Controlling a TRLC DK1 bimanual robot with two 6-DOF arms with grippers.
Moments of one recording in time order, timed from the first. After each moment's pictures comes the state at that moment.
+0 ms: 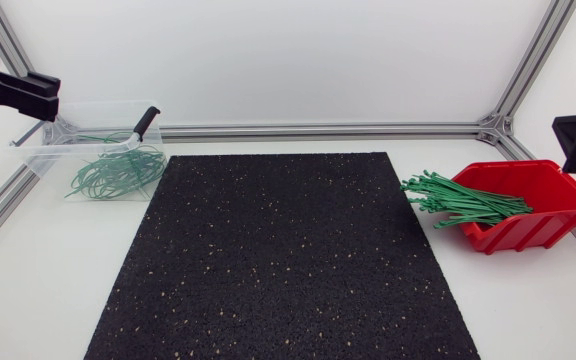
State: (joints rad) left arm 0.08 1.10 1.01 -0.20 -0.05 0.44; right arm 0.13 0.57 0.84 -0.56 0.27 0.02
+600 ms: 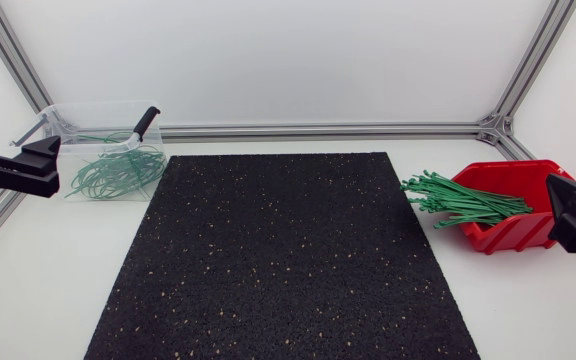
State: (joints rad) left arm 0.05 0.73 0.62 -0.08 -0.04 0.36; right arm 0.11 0.30 0.59 -0.52 0.27 -0.02
